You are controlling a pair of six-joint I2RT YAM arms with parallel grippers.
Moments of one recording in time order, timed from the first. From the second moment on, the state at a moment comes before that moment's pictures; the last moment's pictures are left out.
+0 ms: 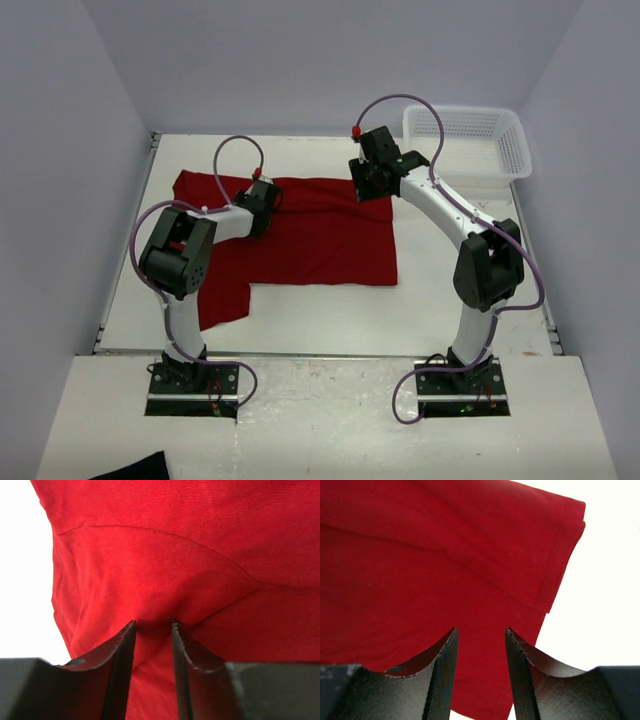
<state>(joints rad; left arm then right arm) -0.37 1.96 1.13 -0.14 -0.75 0.12 0.48 1.88 1.67 -0.71 0.11 0.17</state>
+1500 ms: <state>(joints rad) -0.30 1.89 1.29 -0.35 -0.52 0.00 0.49 1.93 1.67 -0.71 0.12 0.17</state>
